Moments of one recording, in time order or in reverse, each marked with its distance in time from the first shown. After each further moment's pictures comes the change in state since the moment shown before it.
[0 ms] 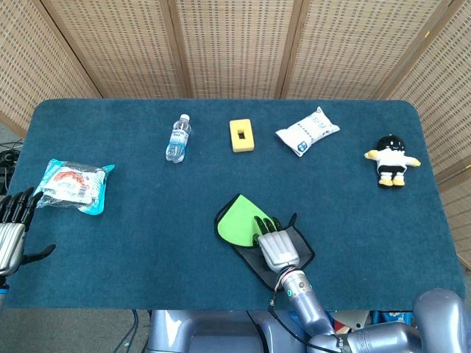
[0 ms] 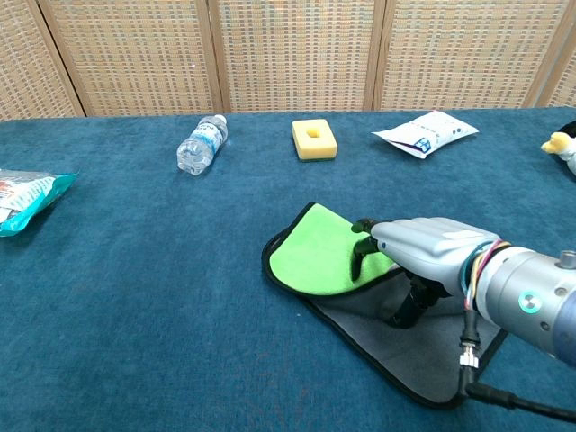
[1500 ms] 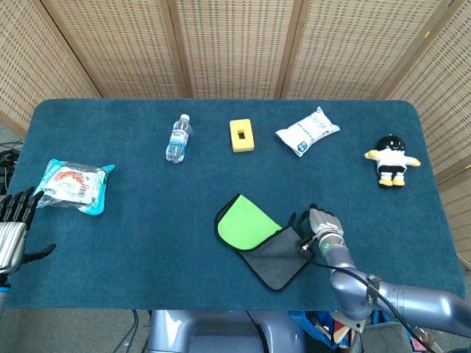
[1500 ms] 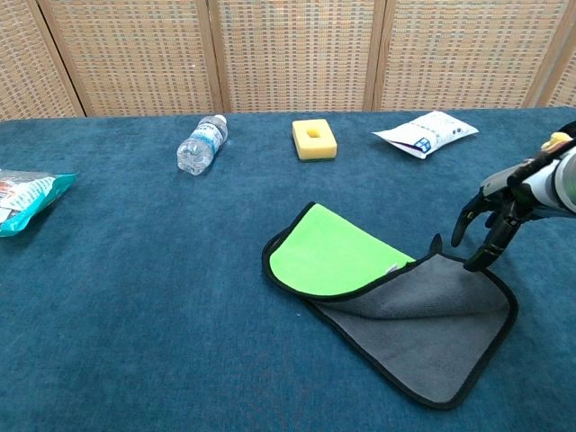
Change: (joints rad) left arm -0.006 -0.007 -0.005 0.002 -0.015 -0.011 0.018; right arm 0.148 0.350 0.273 0.013 0.900 -0.256 0.017
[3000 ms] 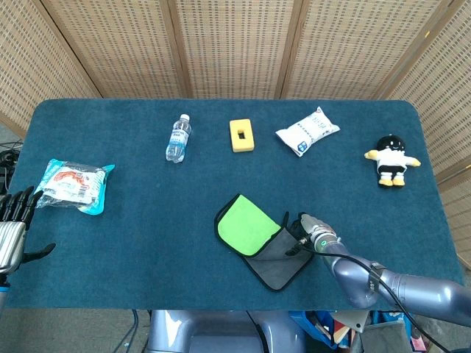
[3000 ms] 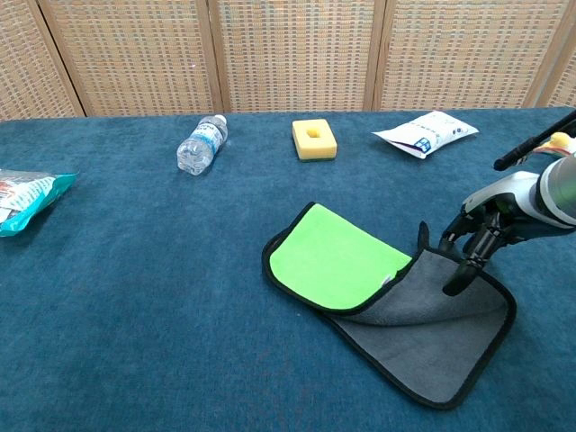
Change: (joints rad) left arm -0.001 0.002 -0.001 0.001 -0.002 0.000 -0.004; right arm 0.084 0.047 -0.075 0.057 0.134 -0.246 0.094
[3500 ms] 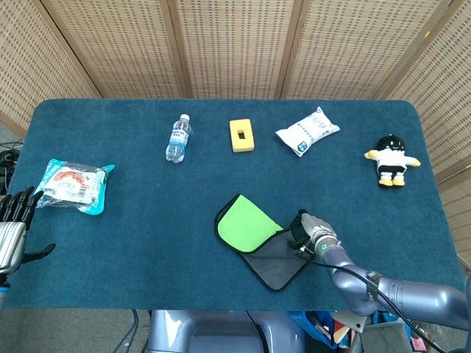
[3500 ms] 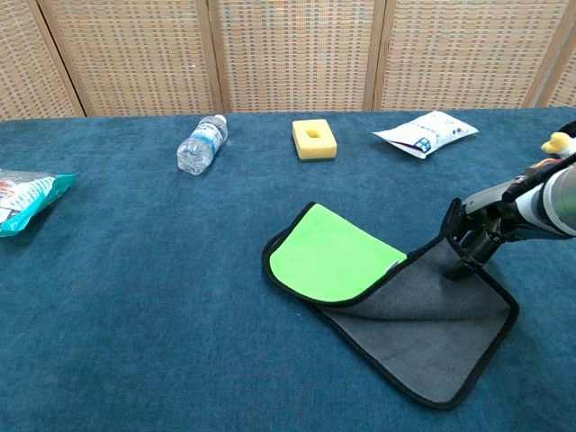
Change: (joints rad) left arm 0.000 0.000 0.001 -0.002 0.002 0.001 0.001; right arm -0.026 -0.028 -0.052 -0.016 -0.199 0.053 0.120
